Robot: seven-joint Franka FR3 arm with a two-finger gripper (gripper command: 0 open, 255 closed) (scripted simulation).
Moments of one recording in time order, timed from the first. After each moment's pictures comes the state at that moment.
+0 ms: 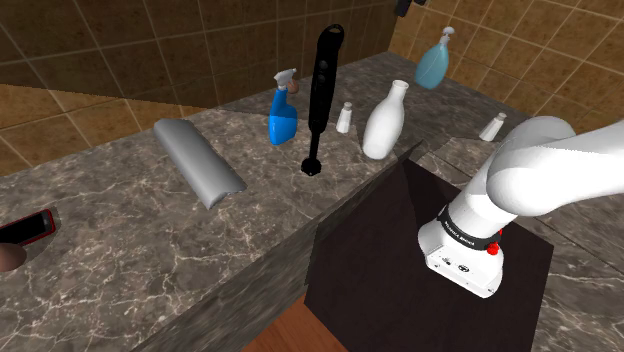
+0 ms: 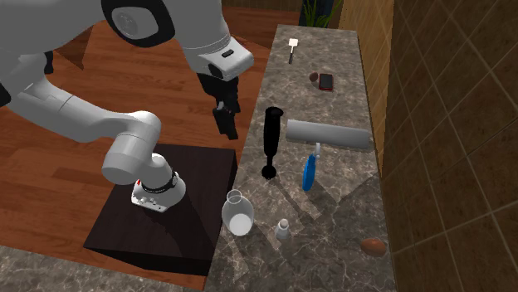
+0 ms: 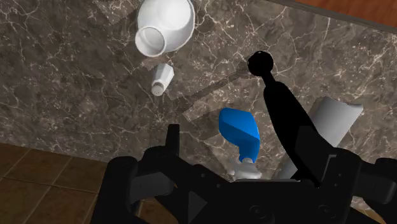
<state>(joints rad) 0.01 -0.80 -0.02 -2.26 -0.07 1.64 -0.10</state>
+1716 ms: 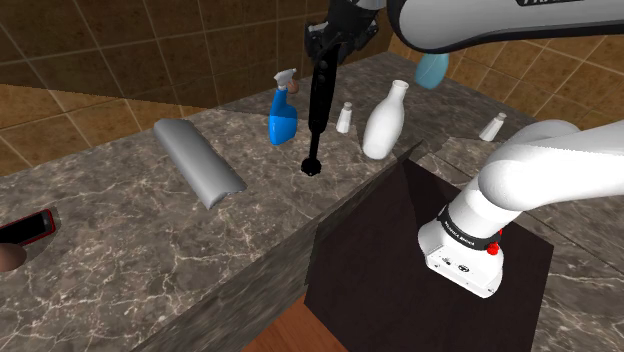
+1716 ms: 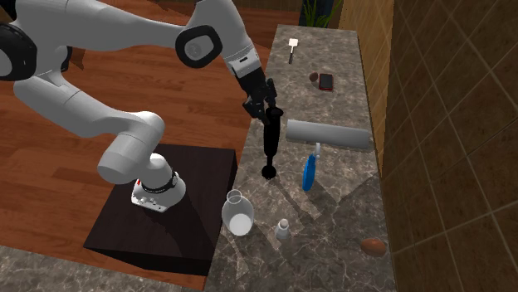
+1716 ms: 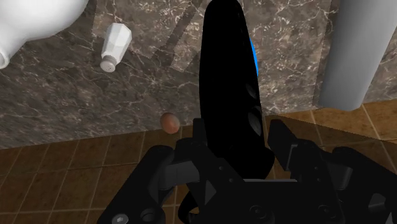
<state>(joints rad) -0.15 -0.78 0.50 -2.55 -0.02 2.23 0.69</state>
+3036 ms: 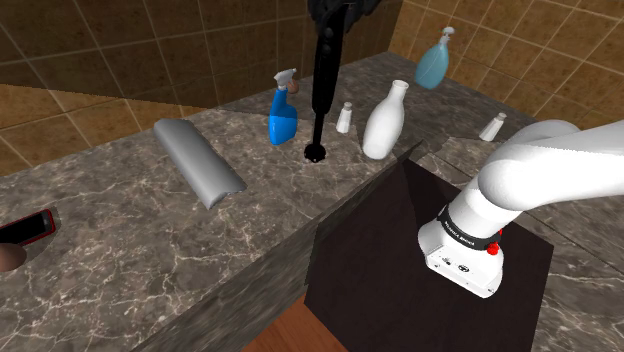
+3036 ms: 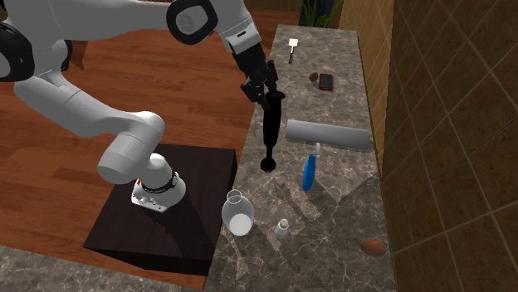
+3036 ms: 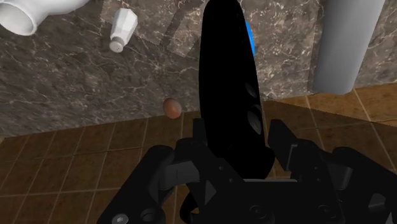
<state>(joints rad) -0.16 -0.78 0.46 -2.39 -0.03 2.08 0.65</state>
